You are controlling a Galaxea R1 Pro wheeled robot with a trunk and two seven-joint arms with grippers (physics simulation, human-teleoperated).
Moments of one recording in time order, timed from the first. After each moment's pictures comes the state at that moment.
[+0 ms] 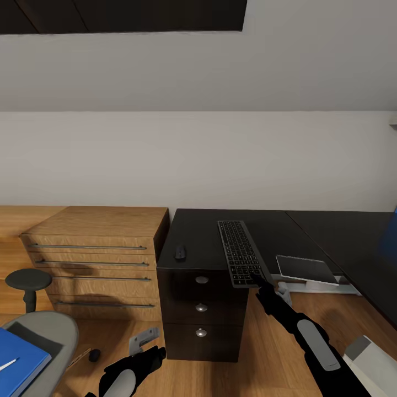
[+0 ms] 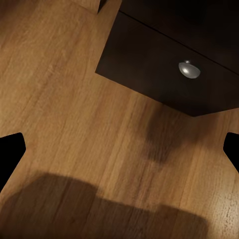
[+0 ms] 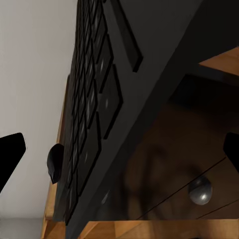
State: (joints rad) left arm -0.16 0.13 -0.52 -1.40 1.07 0.43 0.82; right arm -0.39 -0.11 0.01 -0.98 -1.29 0.37 0.15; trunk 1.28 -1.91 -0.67
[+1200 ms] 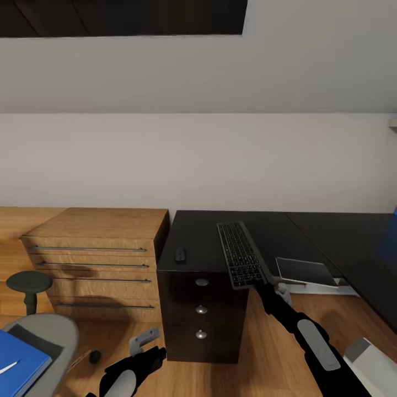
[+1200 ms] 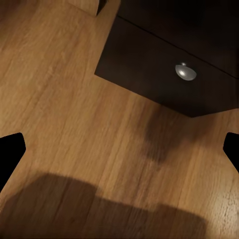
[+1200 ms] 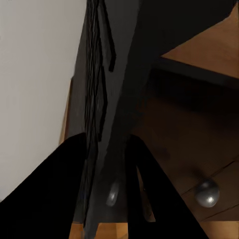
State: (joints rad) left arm -0.16 0.13 -0.53 -1.40 1.07 0.43 0.83; right arm -0.39 -0.11 0.01 -0.98 -1.29 0.37 0.15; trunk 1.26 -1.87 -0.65
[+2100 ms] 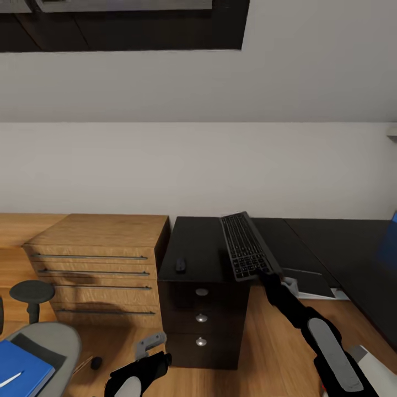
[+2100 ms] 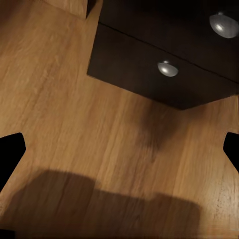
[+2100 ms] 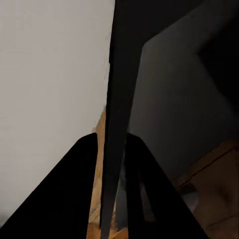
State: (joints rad) left arm -0.16 0.12 -0.59 -1.40 1.06 0.43 0.83; right arm -0.27 -0.11 0.01 -1.38 -1.33 0.37 -0.03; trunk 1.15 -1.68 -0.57
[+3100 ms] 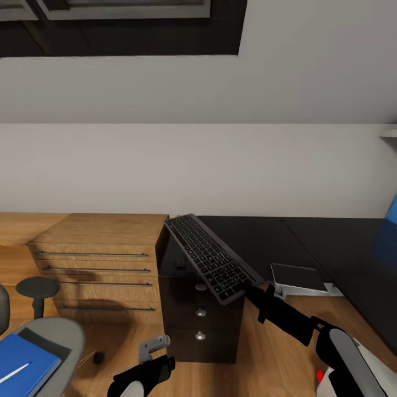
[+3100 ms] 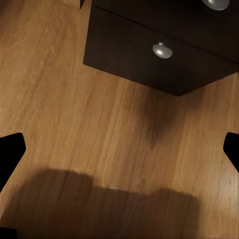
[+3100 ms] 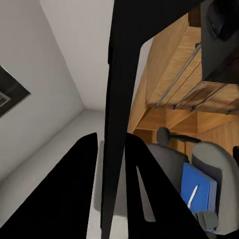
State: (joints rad) left arm -0.16 0.13 -0.63 -1.40 1.06 0.43 0.83; right arm -0.18 -0.13 -0.03 -1.51 -1.66 0.89 0.00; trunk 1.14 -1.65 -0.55
